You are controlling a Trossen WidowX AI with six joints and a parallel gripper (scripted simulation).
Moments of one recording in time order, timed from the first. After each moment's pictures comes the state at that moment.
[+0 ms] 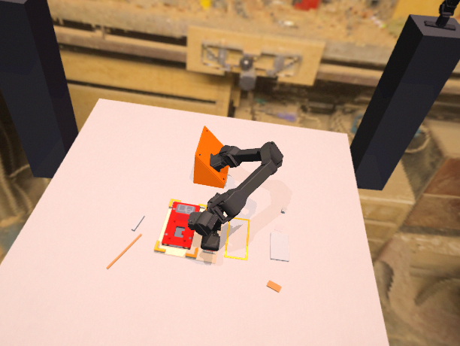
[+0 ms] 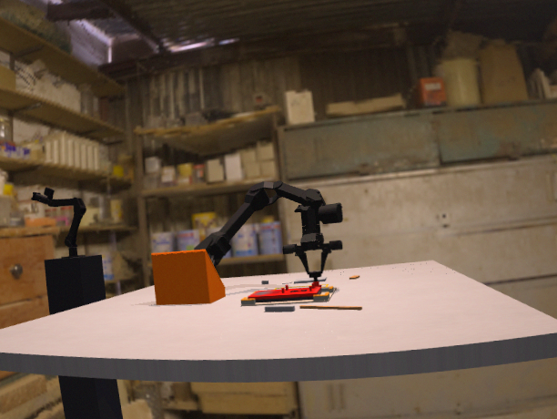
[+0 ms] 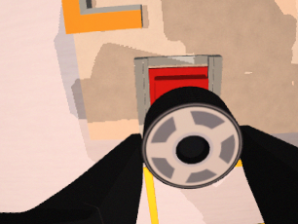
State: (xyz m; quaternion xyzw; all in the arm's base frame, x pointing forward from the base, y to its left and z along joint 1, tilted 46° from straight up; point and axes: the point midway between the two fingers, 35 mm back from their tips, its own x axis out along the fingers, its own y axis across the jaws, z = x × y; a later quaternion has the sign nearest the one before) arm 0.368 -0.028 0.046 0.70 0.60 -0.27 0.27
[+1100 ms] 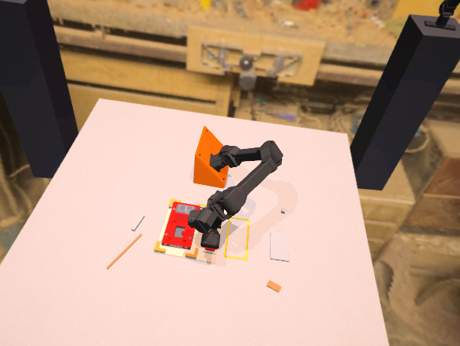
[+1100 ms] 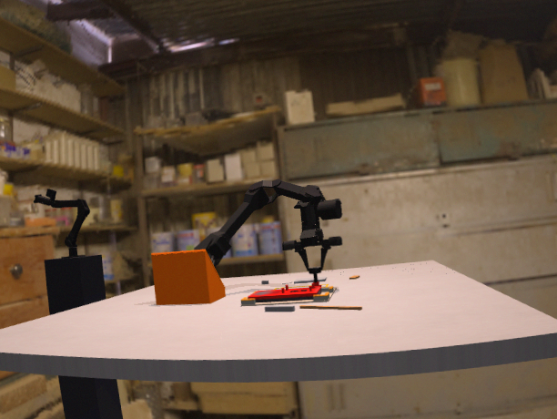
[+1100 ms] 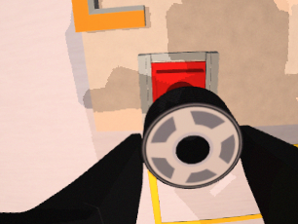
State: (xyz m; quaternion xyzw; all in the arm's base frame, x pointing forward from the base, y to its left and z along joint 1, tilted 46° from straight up) arm 0.367 -0.037 0.054 0.71 0.60 -0.27 0.27
